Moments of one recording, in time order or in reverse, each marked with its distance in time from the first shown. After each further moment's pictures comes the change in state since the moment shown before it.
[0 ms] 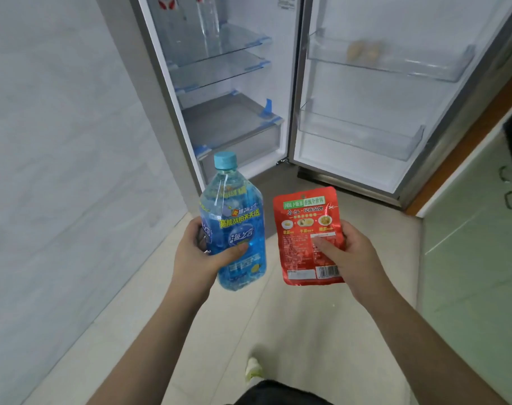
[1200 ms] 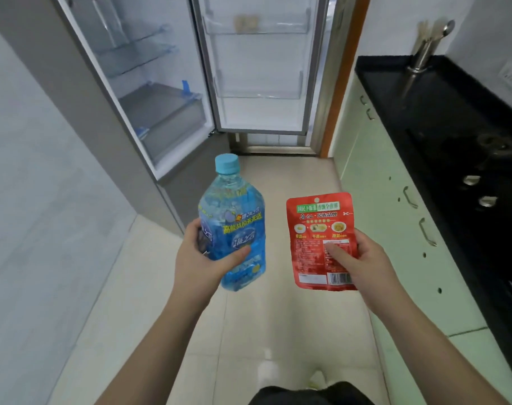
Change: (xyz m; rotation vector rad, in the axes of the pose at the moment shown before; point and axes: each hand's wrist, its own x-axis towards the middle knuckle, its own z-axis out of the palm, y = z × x) left_hand -0.239 -0.015 -0.099 0.113 -0.356 0.037; right_hand -0.370 0.049 0.029 0.155 0.390 0.104
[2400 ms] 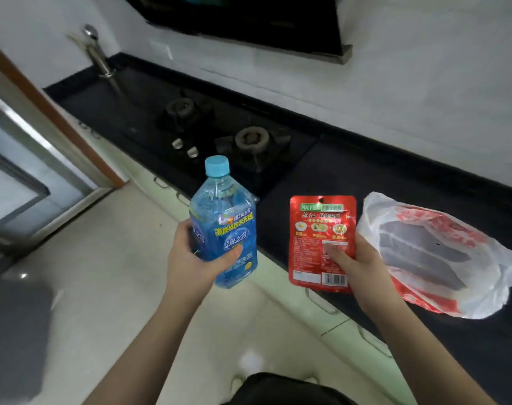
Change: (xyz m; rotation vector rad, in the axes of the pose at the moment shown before) left_hand -0.209 0.002 0.409 0.152 -0.897 0.157; right_hand -0.287 0.139 -0.355 0.242 0.891 0.204
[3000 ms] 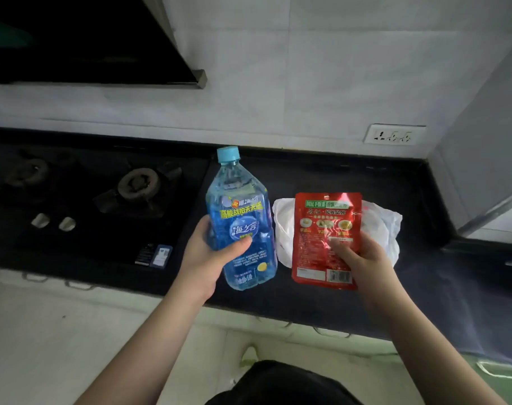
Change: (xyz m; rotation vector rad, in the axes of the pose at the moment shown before) left_hand 0.087 0.031 0.159 -0.341 -0.784 -0.089; right_hand -0.004 0.011 -0.085 0.269 0.545 0.096
